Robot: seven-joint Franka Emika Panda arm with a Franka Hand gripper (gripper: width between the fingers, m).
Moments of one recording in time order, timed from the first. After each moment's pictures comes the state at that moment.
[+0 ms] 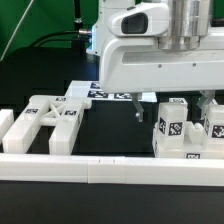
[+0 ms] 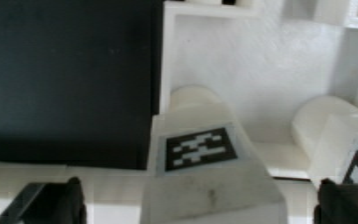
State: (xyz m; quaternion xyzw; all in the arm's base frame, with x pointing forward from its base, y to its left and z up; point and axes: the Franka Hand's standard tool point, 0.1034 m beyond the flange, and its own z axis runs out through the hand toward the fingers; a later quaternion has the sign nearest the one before) arm 0.626 0.052 0.071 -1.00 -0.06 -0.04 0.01
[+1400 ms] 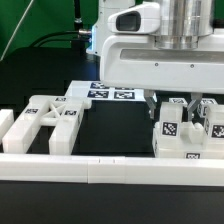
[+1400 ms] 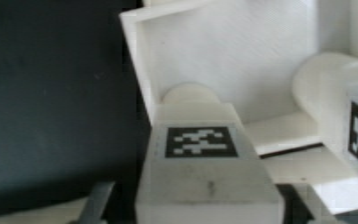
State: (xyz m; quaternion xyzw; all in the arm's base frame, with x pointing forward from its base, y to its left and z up) arm 0.624 0.053 0.070 -0.98 0.19 -0.04 0.02
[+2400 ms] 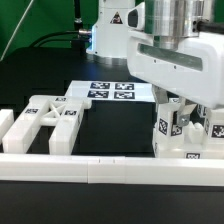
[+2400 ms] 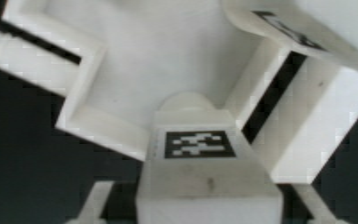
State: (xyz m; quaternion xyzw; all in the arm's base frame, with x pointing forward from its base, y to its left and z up) arm 0.623 0.055 0.069 -0.81 0.58 -0.03 0.04
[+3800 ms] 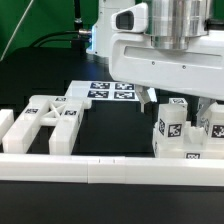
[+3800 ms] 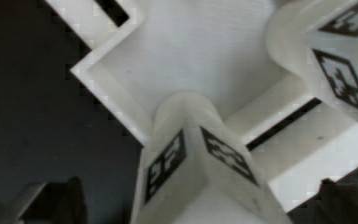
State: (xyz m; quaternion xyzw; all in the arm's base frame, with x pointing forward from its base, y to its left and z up) arm 0.623 0.054 0.070 -0.95 0.29 -0.03 0.03
